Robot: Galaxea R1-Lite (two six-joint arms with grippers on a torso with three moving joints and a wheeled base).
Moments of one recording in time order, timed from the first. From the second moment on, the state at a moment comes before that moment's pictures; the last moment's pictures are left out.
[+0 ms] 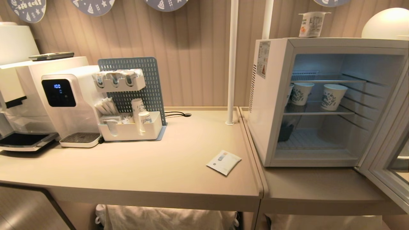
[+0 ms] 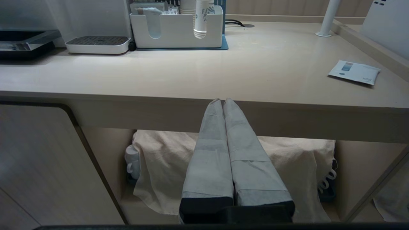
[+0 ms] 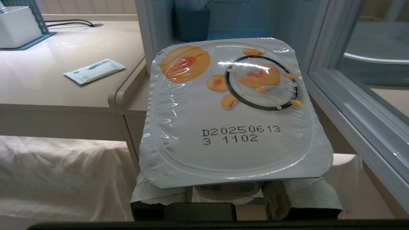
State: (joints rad) left arm 0.00 0.00 0.00 0.00 0.01 -0.02; right arm 0.00 0.00 -0.01 0.05 0.00 -0.05
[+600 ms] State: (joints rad) left arm 0.00 0.00 0.00 0.00 0.01 -0.02; right arm 0.00 0.00 -0.01 0.05 0.00 -0.05
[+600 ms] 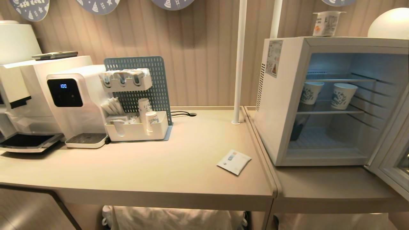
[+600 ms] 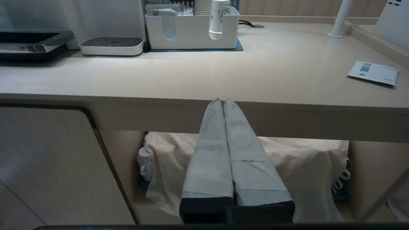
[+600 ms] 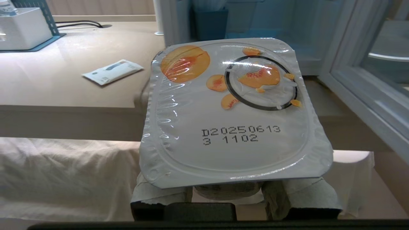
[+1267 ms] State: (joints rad) left arm 0.00 0.00 0.00 0.00 0.01 -0.02; right arm 0.00 0.00 -0.01 0.05 0.00 -0.05
